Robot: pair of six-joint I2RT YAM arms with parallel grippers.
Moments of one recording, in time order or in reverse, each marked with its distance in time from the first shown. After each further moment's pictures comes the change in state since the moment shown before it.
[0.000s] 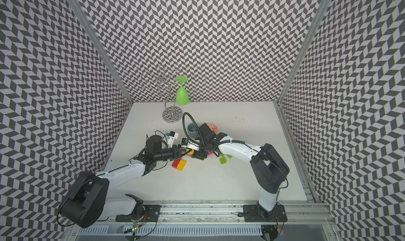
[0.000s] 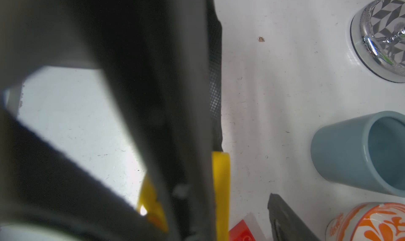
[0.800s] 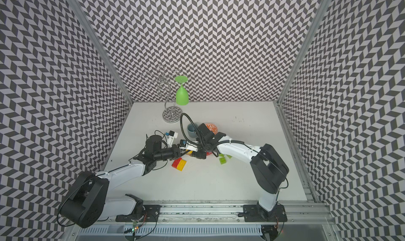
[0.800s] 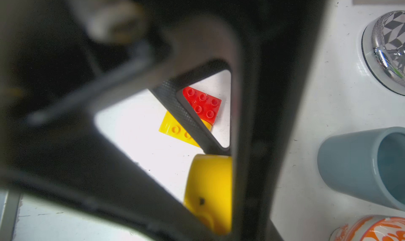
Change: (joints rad) left arm 0.002 -0.001 0.000 0.005 -0.018 -0.002; right arm 0.021 0.002 0.031 -0.047 -0.007 -0.027
